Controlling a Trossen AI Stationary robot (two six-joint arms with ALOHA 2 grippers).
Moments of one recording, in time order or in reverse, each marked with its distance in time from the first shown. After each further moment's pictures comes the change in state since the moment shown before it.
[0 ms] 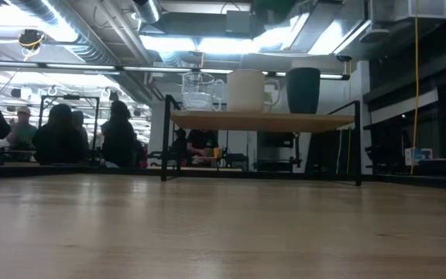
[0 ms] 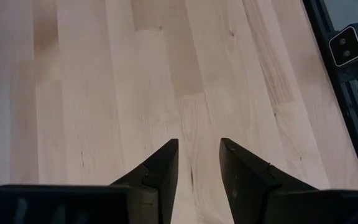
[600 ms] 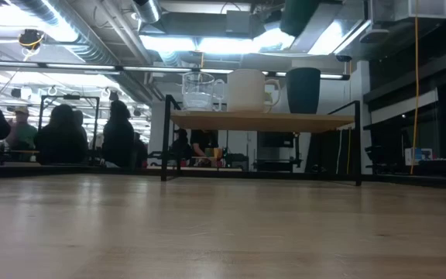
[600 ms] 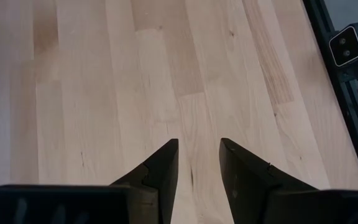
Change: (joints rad) left arm 0.000 0.000 0.000 0.000 0.000 0.000; right arm -0.482 0.007 0.275 -0.083 0.188 -0.319
